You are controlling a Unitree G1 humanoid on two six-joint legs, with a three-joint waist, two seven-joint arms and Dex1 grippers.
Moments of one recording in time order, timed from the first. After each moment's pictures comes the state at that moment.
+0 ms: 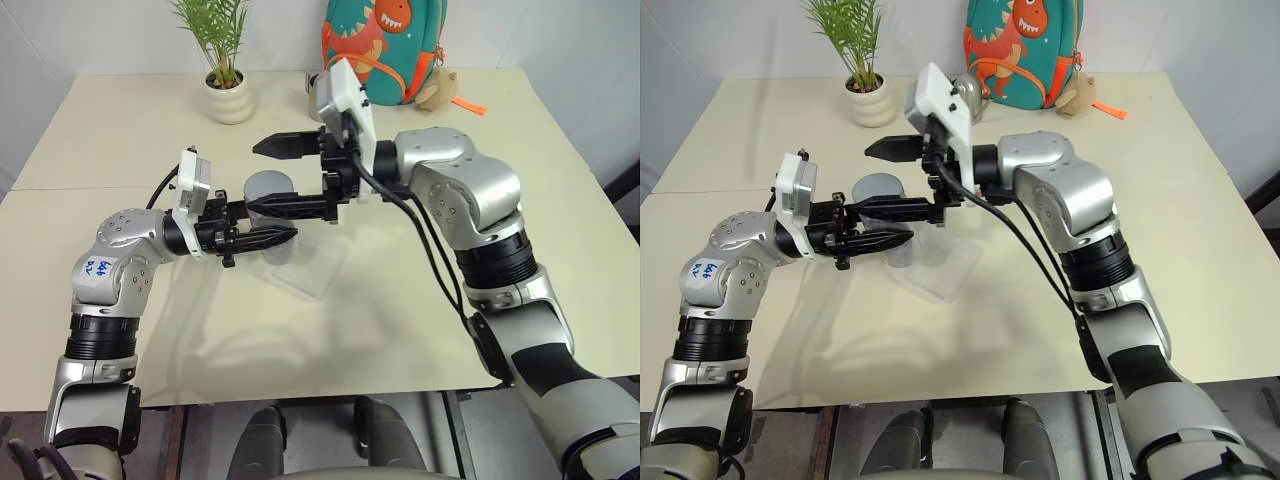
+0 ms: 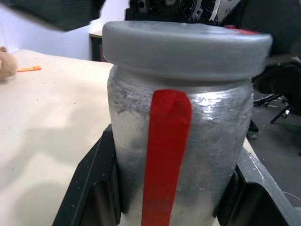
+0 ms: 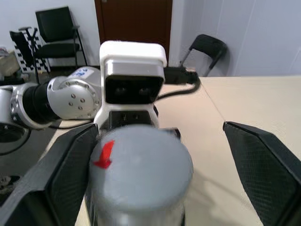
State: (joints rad) left arm -0.62 0.60 0.07 0.05 -0.62 0.44 -1.16; right arm -1.12 -0.35 0.22 0.14 0.49 0.59 1.09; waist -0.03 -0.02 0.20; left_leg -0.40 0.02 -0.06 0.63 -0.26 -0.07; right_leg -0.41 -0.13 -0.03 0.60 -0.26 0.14
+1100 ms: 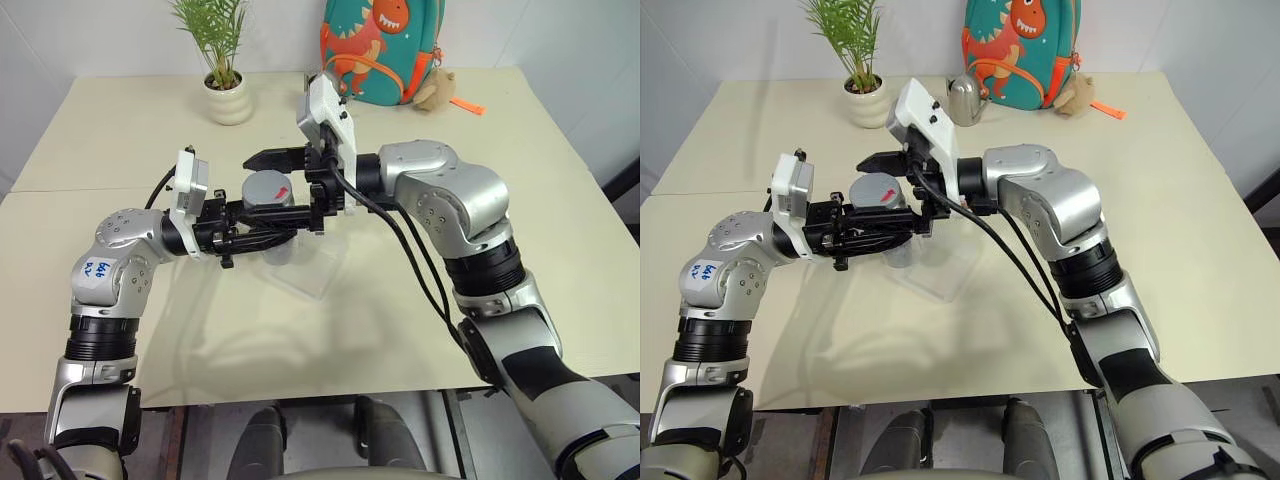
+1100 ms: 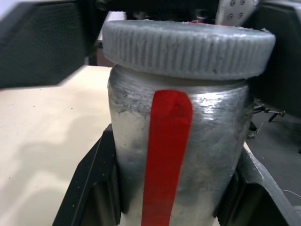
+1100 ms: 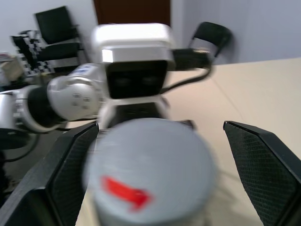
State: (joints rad) left arm -0.61 0.60 0.08 0.04 -0.62 0.42 -1.18; right arm -1.12 -0.26 0.23 0.10 0.48 0.71 1.00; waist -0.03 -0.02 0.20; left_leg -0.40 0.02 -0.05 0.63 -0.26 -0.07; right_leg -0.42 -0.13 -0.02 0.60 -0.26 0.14
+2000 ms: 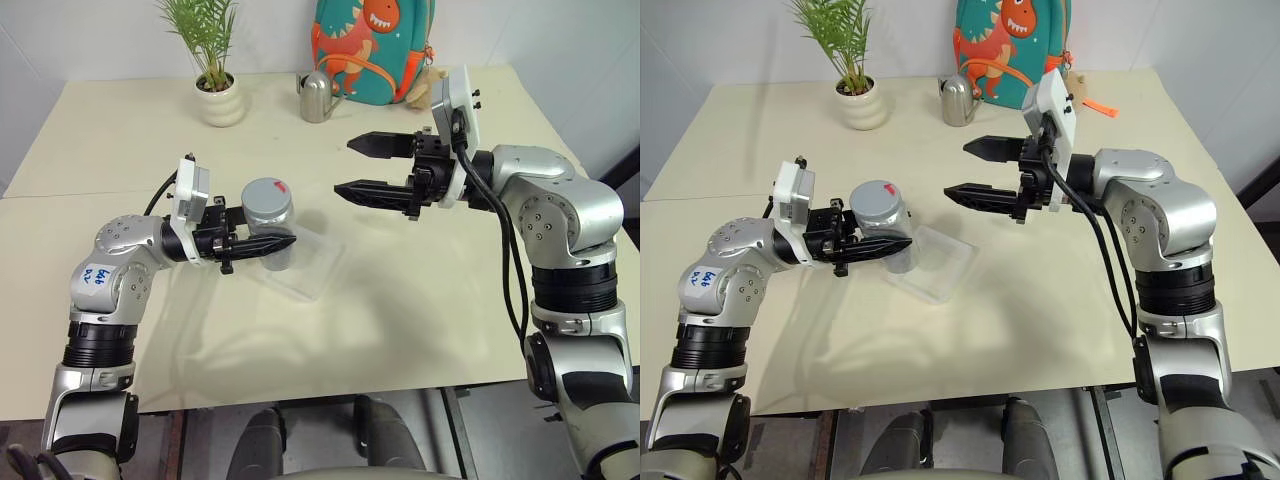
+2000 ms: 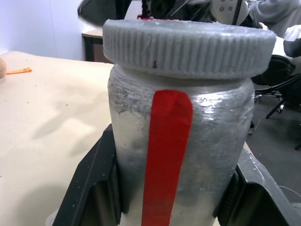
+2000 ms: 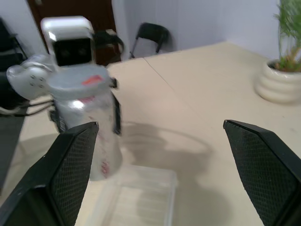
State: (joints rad) left arm -0.58 0.60 0.08 0.01 -0.62 0.41 -1.18; right arm -0.95 -0.50 0.02 -0.05 0.61 0.75 1.03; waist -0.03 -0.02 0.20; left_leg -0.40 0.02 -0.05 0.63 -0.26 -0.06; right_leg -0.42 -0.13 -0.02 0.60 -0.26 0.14
